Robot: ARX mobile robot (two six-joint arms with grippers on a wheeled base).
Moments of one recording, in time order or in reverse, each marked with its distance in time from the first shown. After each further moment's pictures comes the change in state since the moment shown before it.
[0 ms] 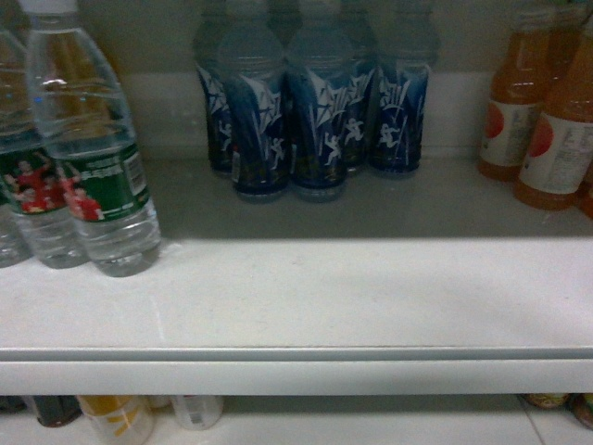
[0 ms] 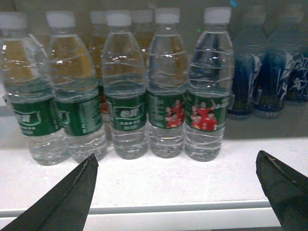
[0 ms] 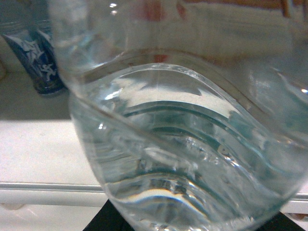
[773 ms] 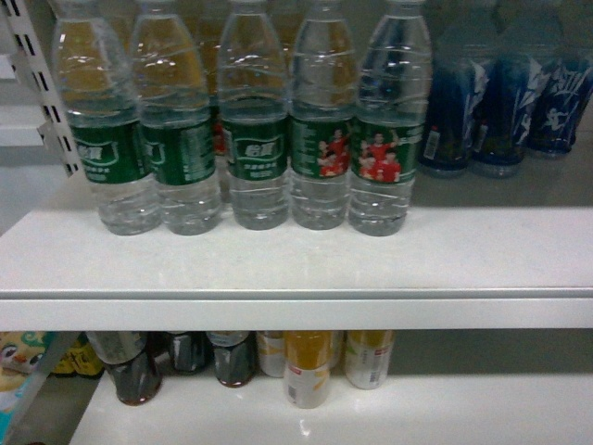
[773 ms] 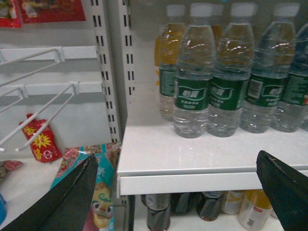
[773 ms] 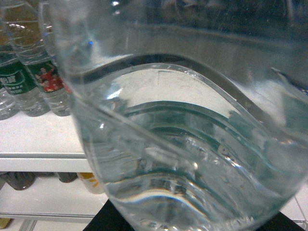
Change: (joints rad) left arm 0.000 0.000 0.000 -0.005 0.000 0.000; right arm 0.000 0.000 0.000 0.003 0.000 0.000
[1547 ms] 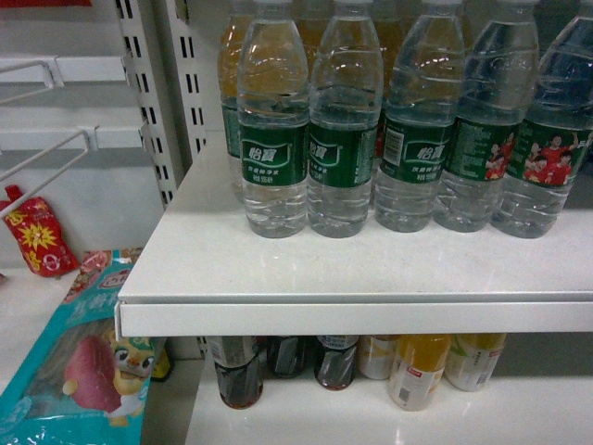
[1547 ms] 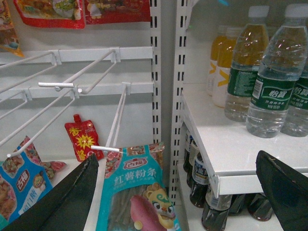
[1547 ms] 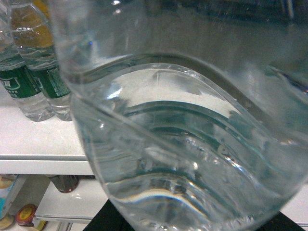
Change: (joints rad) left arm 0.000 0.000 0.000 0.002 0.000 0.000; right arm 0.000 0.000 0.000 0.000 0.000 0.000
